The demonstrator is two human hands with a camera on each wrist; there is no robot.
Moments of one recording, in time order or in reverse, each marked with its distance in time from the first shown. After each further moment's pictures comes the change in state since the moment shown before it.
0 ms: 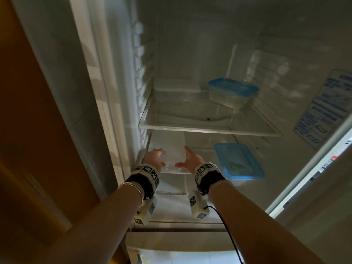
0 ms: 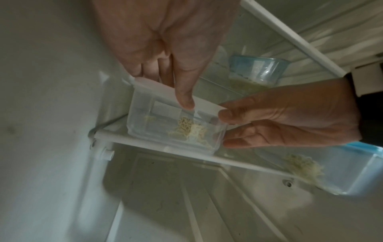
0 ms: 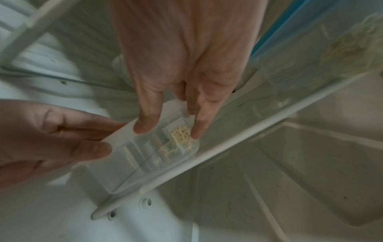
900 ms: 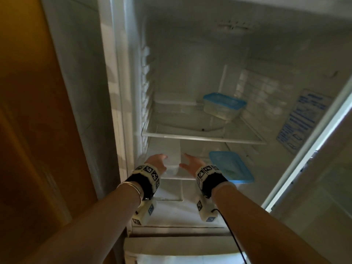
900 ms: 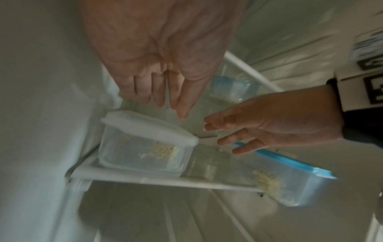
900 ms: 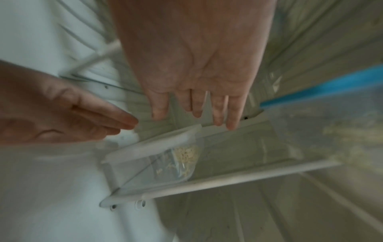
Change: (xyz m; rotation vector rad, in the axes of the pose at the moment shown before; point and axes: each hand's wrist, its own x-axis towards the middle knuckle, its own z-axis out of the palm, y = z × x) left_hand -0.036 0.027 -0.032 0.109 -0.111 0.012; right_hand -0.057 -0.032 -0.028 -0.290 0.029 0.002
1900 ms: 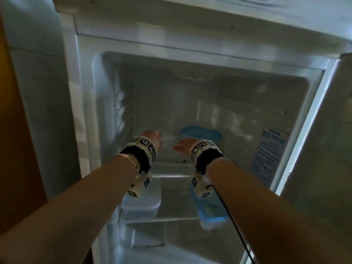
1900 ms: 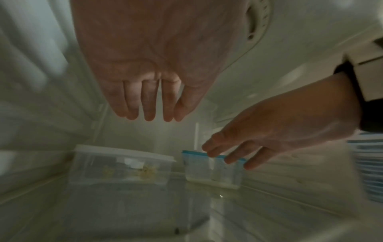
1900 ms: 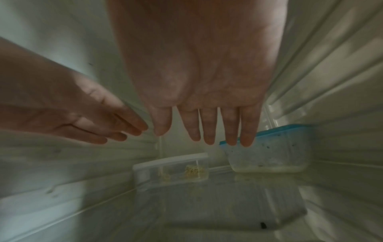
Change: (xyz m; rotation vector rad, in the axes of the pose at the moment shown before) left_hand 0.056 0.126 -0.126 0.190 0.229 0.149; right_hand 0.018 -0.029 -0.166 -0.331 0.140 0.055
